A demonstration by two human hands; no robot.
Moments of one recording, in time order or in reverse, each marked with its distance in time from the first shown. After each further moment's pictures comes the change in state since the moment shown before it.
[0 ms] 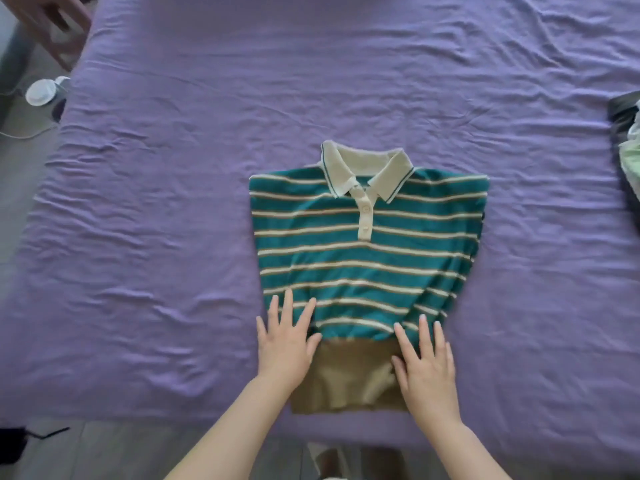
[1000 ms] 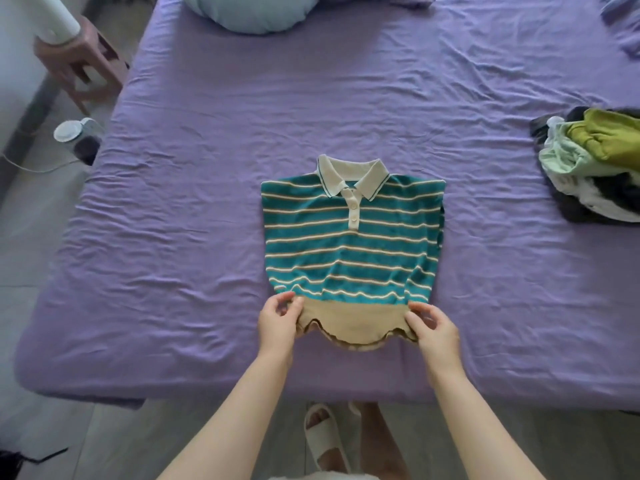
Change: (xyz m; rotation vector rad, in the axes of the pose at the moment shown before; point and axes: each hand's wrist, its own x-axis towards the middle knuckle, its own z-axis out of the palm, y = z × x) left_hand -0.079 -0.002 -0.043 -1.666 0.211 -0.343; right_hand -0.046 -0.012 -0.063 1.281 0.205 0.465
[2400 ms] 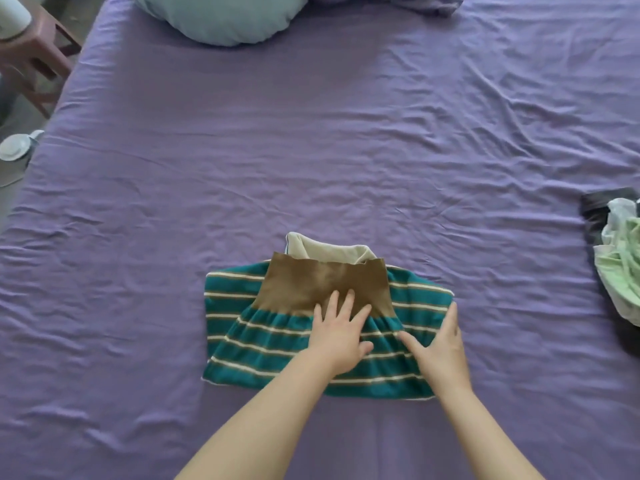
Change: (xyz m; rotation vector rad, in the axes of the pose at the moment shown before) left_hand 0.186 0.079 0.232 1.660 -0.639 0.430; right_hand 0.260 -0.083 0.036 -0.682 -0.075 0.037
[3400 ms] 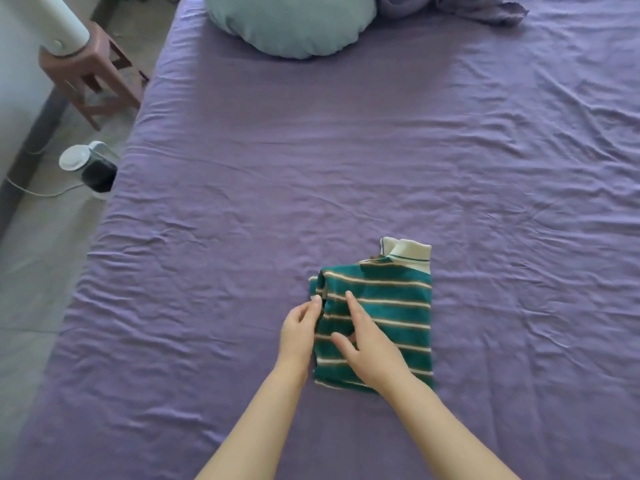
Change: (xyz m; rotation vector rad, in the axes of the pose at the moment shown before) left_hand -0.100 -0.202 -0.020 -1.700 0.440 -0.399; right_hand -0.099 -0.168 0.181 -0.119 -0.378 -0.490
